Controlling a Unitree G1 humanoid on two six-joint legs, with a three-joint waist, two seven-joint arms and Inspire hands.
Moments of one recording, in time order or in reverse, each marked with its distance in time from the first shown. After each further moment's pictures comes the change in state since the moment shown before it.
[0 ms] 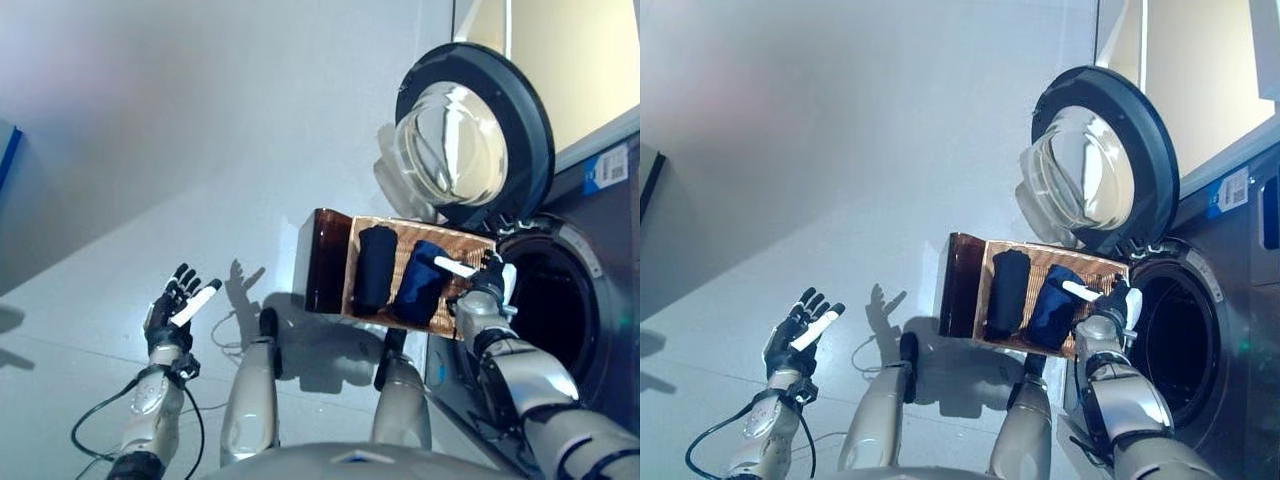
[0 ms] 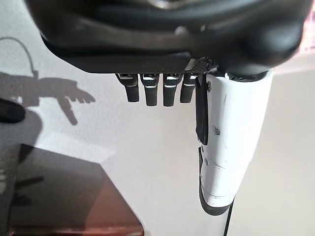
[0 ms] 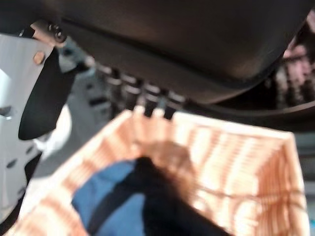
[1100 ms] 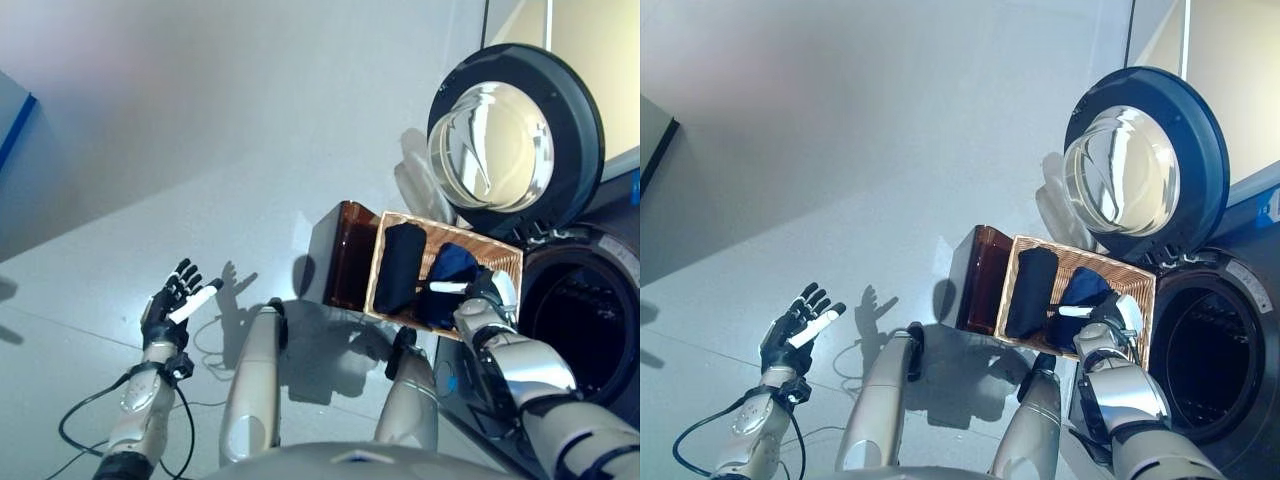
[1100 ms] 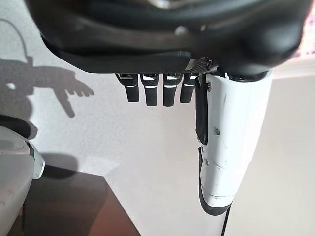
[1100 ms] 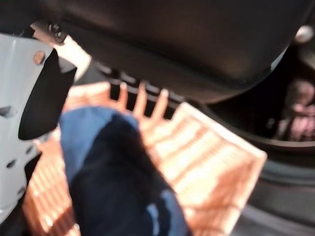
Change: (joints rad) left arm 0.031 0.067 0.009 -0.039 0.017 0.038 -0.019; right arm 0.014 0.002 0.057 0.126 -0.294 0.152 0.021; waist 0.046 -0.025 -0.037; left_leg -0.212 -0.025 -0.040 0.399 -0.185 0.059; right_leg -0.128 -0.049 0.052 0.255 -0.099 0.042
